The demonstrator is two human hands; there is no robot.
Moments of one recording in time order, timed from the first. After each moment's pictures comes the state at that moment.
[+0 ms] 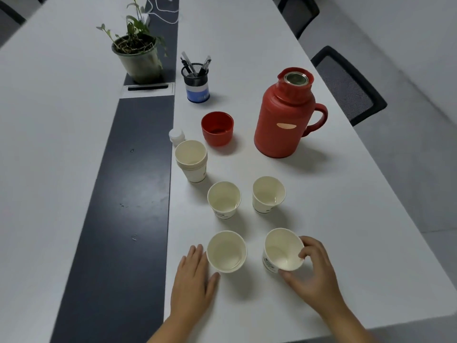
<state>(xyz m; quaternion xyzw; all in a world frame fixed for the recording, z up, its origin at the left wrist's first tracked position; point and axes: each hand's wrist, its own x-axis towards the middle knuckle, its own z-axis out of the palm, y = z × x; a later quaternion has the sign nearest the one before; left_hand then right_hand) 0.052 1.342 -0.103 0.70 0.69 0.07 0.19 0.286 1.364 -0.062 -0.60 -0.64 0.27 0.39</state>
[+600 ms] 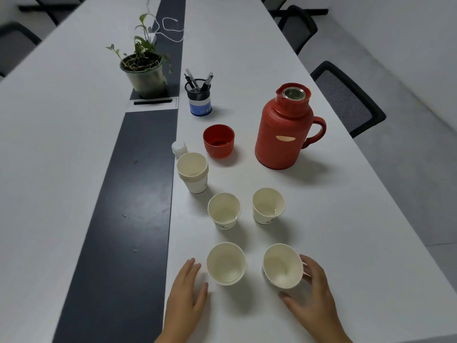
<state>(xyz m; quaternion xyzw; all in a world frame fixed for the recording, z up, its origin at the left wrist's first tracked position) 0.042 1.341 -0.112 0.60 0.72 0.22 0.27 0.291 1.351 -0.088 -0.62 -0.61 0.31 0.38</state>
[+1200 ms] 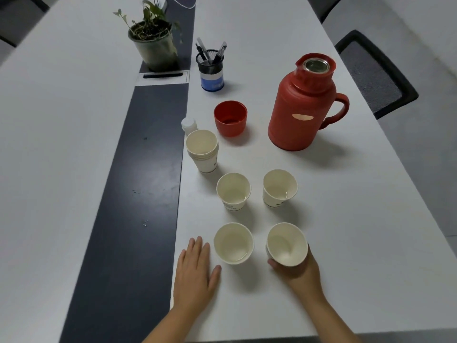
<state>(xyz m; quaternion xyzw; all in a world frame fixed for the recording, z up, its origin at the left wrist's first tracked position) 0.053 1.335 -0.092 0.66 0.72 -0.01 0.21 0.266 1.369 -0.117 -0.70 -0.45 0.42 0.36</state>
